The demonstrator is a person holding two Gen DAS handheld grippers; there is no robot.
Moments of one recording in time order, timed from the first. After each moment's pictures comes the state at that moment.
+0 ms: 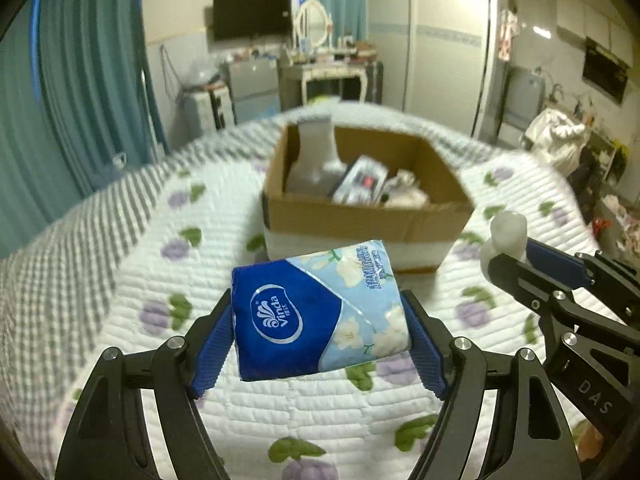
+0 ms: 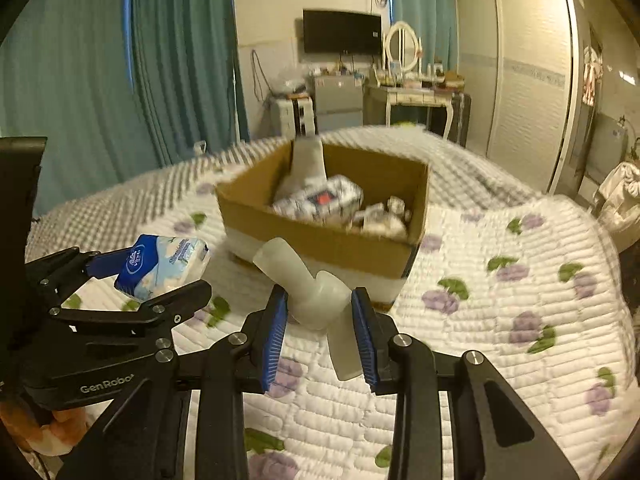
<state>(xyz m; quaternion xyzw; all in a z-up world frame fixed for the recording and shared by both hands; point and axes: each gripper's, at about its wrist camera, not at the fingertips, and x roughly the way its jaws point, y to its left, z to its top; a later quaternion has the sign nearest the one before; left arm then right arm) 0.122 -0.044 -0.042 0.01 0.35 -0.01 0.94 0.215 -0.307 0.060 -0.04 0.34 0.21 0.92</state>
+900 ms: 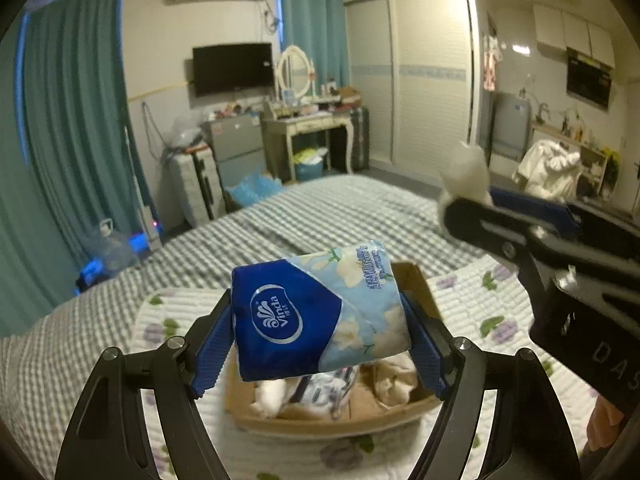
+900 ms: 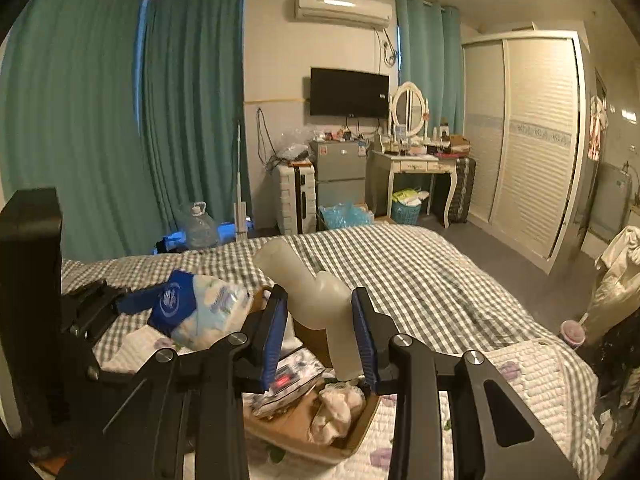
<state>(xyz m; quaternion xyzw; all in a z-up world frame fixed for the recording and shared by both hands) 0.270 -0.076 0.012 0.04 0.29 -0.03 0.96 0.344 -0.300 0.171 -0.04 0.25 0.23 0.94</state>
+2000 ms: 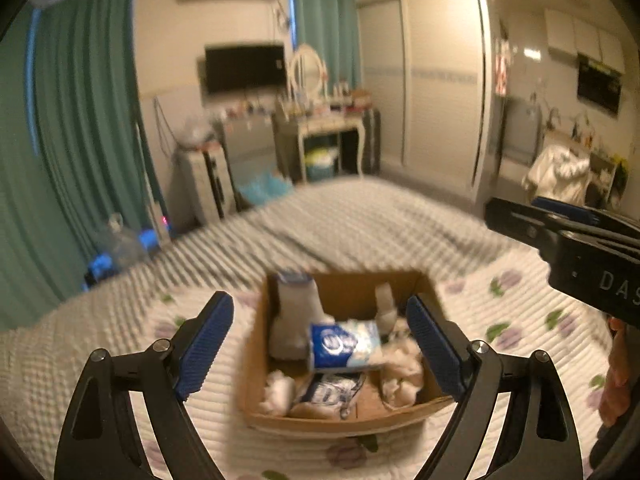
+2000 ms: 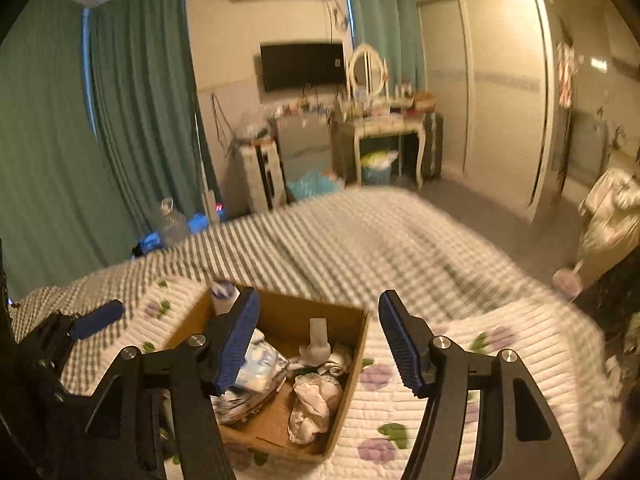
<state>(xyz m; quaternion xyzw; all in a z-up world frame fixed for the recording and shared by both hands) 0.225 -0.074 0.060 0.03 0.26 -0.01 0.97 0.378 -0.337 0.167 0.01 0.30 0.16 0.94</state>
